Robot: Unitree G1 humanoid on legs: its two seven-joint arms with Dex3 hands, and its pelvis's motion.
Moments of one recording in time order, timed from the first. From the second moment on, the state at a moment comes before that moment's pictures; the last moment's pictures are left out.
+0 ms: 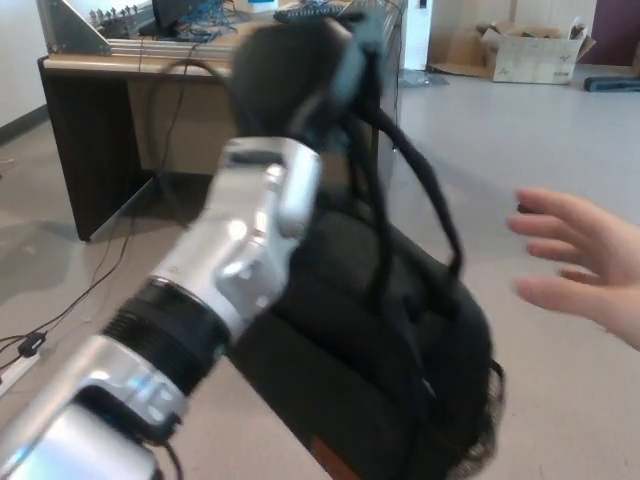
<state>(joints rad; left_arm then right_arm) -1.33 0.33 -0.46 0.65 0.64 0.16 0.45 -0.29 -0.39 0.00 1.10 -0.19 -0.70 -0.05</state>
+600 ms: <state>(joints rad) -1.24 0.64 -0.24 0.66 0.64 -0.11 0.68 -0.29 -0.39 0.00 1.11 -0.19 -0.70 -0.05</state>
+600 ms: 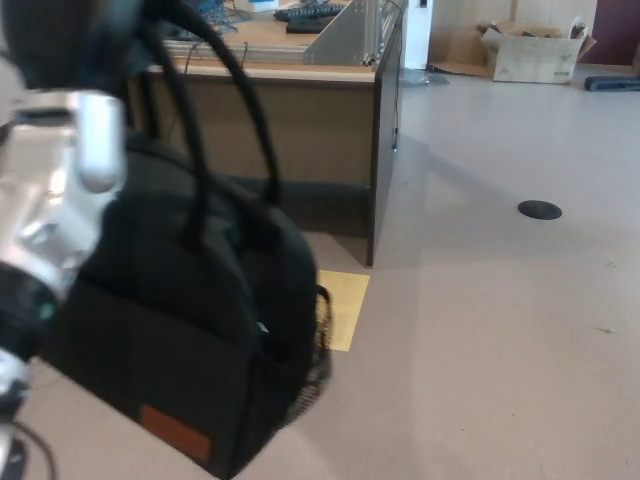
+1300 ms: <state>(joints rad) -0.40 0.81 0.10 0.36 0.65 -0.40 0.91 -0.29 -0.39 0.00 1.11 -0.19 -0.70 -0.05</state>
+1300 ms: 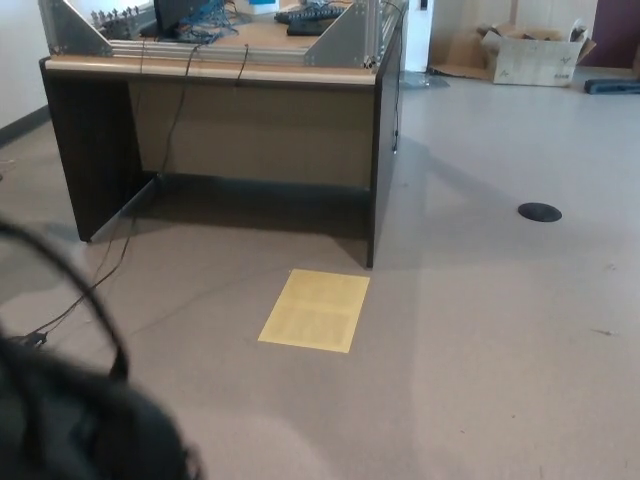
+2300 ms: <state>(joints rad) -0.18 0.79 -0.09 0.89 0.77 -0.71 1.34 -0.29 -0.38 0.00 1.13 -0.20 -0.70 -0.09</state>
